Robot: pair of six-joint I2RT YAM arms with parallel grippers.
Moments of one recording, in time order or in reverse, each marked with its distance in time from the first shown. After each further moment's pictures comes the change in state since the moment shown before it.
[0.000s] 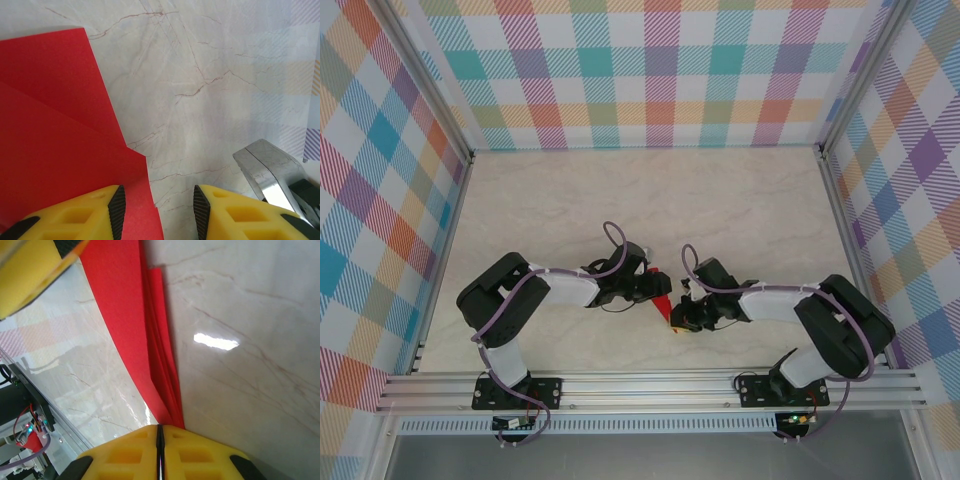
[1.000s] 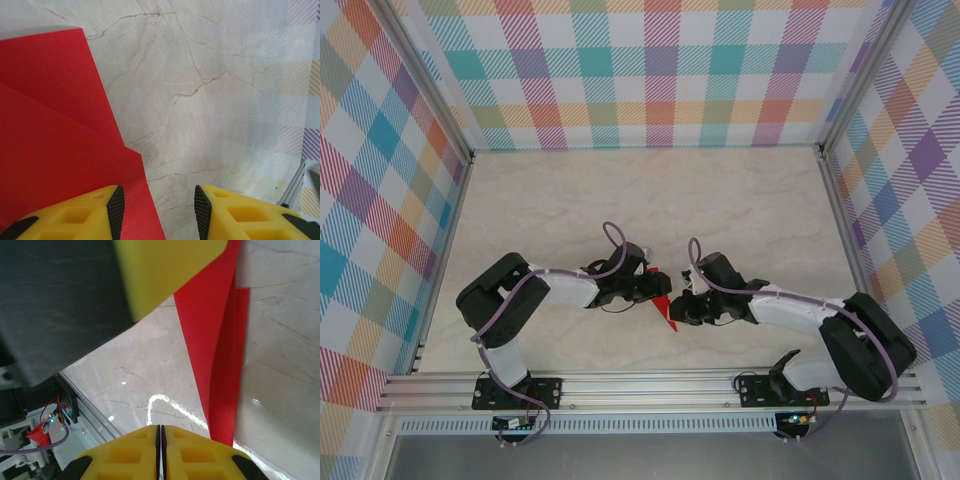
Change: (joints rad) left arm 0.000 -0.003 -0.008 0.016 0.000 -0.001; right arm 0.000 -0.113 0.021 -0.018 -0.022 -0.006
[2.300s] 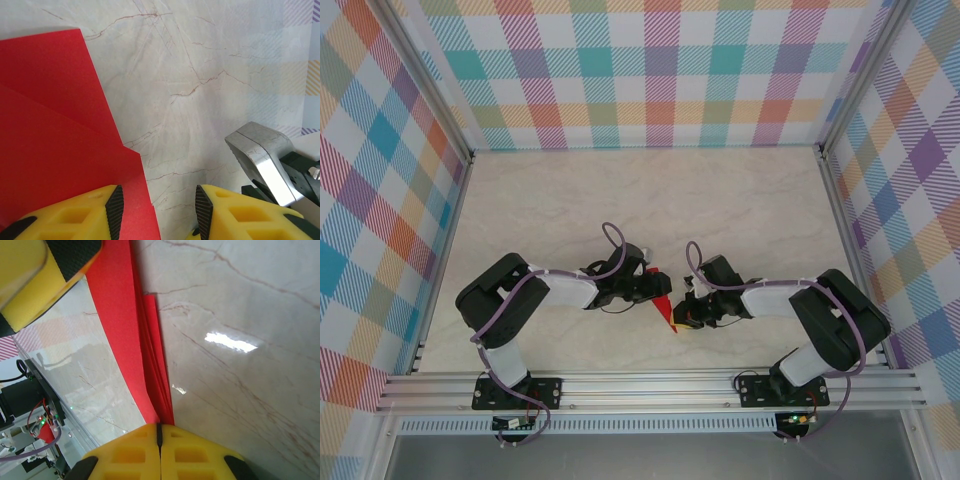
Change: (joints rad) left arm 0.000 -0.005 -0.013 0.022 -0.001 0.000; right arm -0.076 0.166 -0.031 0.072 -0.069 -0.058
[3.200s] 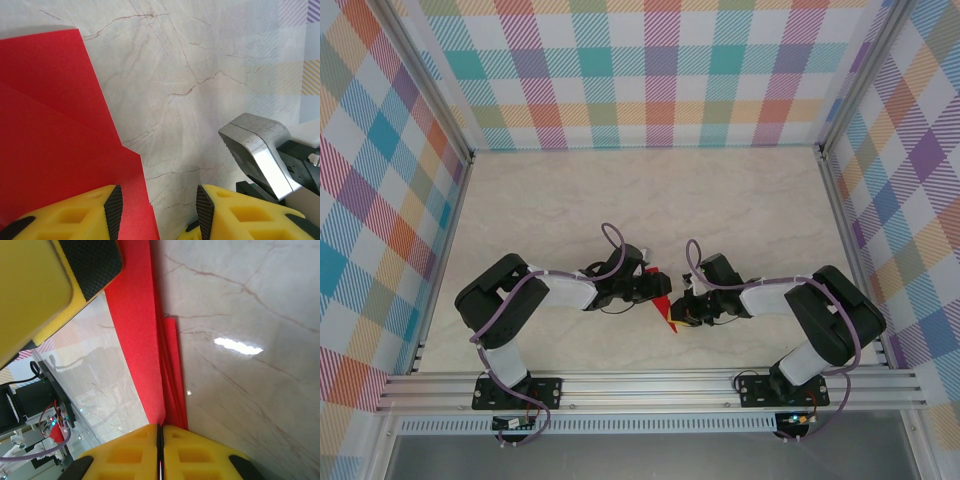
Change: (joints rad) left arm 0.000 -0.005 -0.016 0.030 0.000 0.000; right arm -0.005 0.029 -0.002 0.086 -0.035 0.024
